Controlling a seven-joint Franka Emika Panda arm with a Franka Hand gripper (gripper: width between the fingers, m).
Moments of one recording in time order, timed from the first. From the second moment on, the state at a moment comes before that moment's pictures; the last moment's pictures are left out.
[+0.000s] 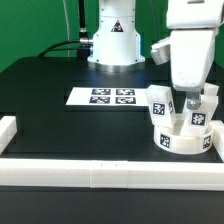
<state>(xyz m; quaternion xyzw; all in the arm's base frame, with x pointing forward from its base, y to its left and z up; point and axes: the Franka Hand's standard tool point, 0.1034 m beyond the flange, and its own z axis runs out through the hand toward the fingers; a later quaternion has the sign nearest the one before) 0.578 0.093 0.080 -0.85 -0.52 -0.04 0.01</state>
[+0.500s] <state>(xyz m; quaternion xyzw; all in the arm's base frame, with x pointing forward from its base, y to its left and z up) 0.581 0.092 0.080 -0.94 -0.35 -0.06 0.01</state>
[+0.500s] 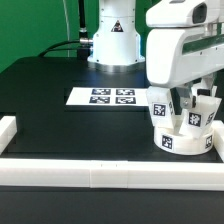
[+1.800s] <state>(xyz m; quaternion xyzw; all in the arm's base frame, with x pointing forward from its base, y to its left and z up) 0.584 0.083 0.078 -0.99 0.09 -0.06 0.04</state>
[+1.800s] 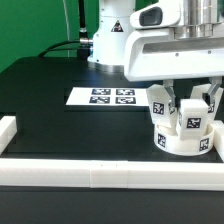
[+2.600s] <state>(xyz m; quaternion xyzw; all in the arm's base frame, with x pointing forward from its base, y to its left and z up) 0.585 0.080 0.078 -0.99 0.13 -0.06 0.04</state>
